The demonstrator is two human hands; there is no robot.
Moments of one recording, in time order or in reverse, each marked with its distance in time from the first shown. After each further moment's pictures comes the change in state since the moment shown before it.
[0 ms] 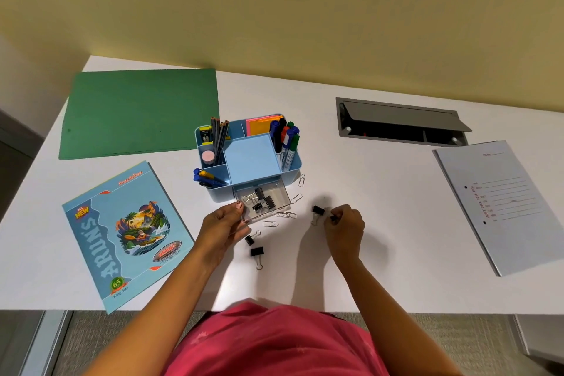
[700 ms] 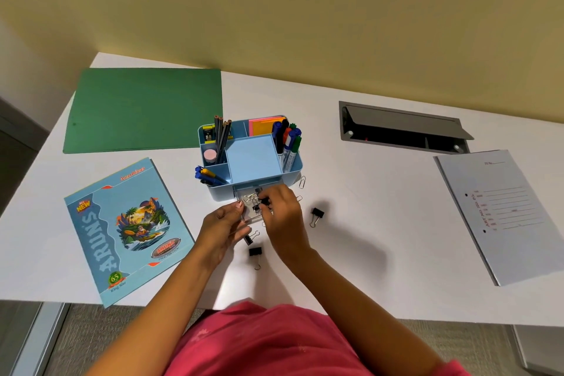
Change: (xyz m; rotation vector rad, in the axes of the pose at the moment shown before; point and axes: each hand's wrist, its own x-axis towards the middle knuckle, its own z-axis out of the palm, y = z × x) left_hand -0.003 -0.002 0.007 -0.023 0.057 0.013; right_hand -0.043 -0.112 0.010 0.207 -0.167 -0.649
